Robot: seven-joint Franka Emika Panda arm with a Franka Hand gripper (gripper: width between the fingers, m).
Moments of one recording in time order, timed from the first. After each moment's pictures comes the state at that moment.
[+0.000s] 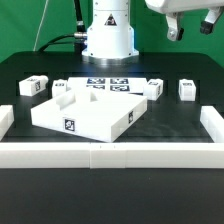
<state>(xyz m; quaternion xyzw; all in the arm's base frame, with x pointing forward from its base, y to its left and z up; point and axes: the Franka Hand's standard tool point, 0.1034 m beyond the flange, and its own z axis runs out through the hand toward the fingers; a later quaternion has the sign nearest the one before) 0.550 0.107 0.161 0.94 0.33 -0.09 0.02</state>
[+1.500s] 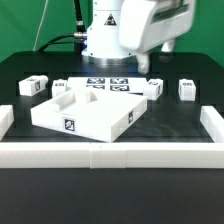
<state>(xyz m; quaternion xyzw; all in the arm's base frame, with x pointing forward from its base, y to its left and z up) 0.501 0.044 0.088 0.89 0.45 -0.05 0.00</state>
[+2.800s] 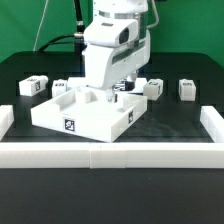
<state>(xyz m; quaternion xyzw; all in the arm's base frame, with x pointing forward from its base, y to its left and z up) 0.447 0.001 0.015 0.87 0.49 -0.02 -0.01</state>
